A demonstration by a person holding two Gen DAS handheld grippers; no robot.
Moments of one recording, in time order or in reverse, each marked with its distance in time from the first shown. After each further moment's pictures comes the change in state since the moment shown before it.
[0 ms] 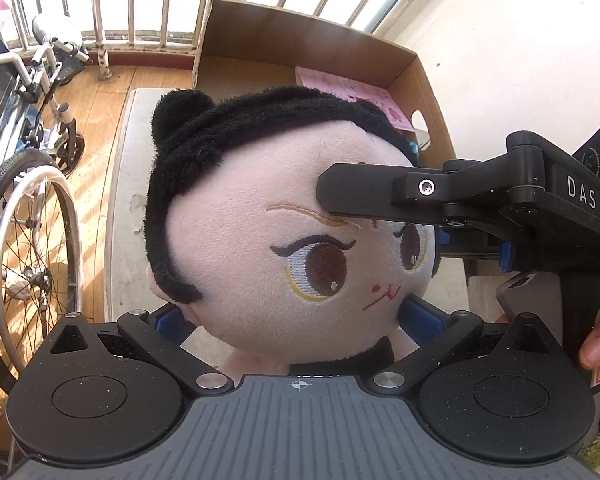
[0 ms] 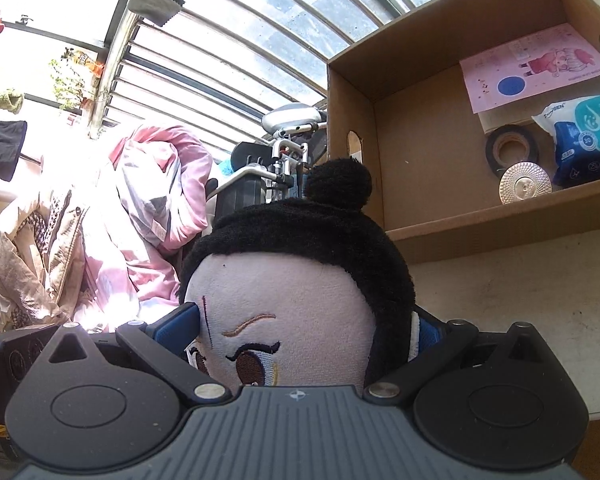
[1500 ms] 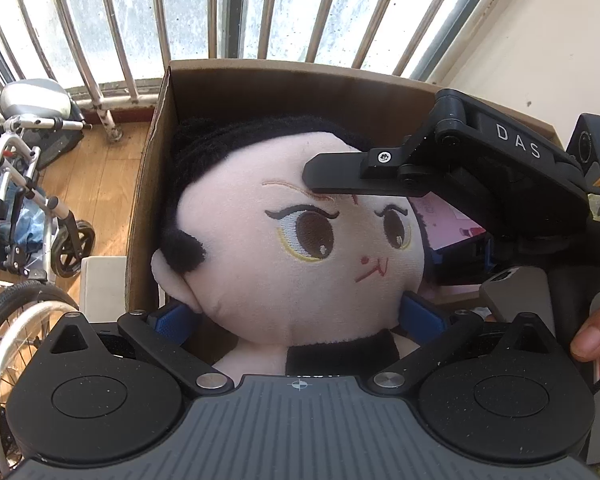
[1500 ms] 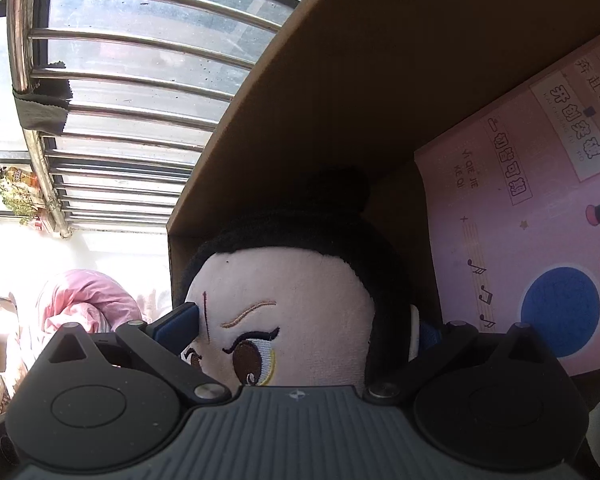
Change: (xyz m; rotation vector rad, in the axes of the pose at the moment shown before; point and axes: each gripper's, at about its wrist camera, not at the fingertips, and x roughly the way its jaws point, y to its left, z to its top) left arm 0.180 0.025 0.183 0.054 -0.058 0.185; right arm 0.172 -0.170 0.209 0.249 -0.008 0.069
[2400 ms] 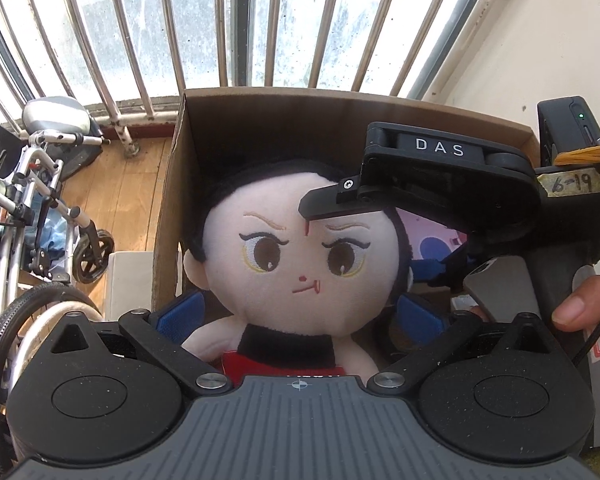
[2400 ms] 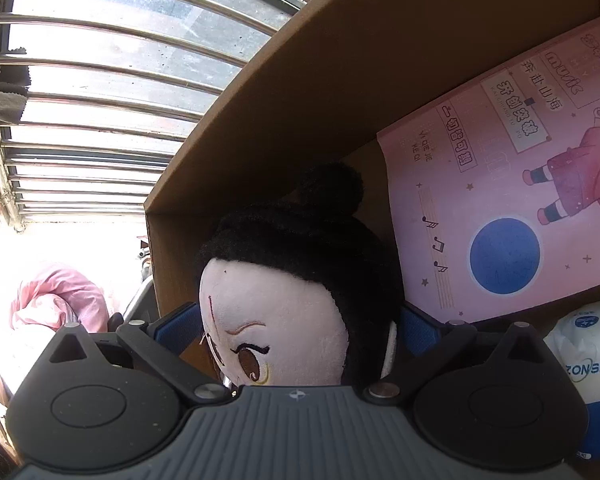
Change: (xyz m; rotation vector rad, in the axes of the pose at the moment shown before) left arm -0.040 -0.015 -0.009 0.006 -0.045 0.046; right arm -0.022 0.026 -0.011 0.027 0.044 -0.171
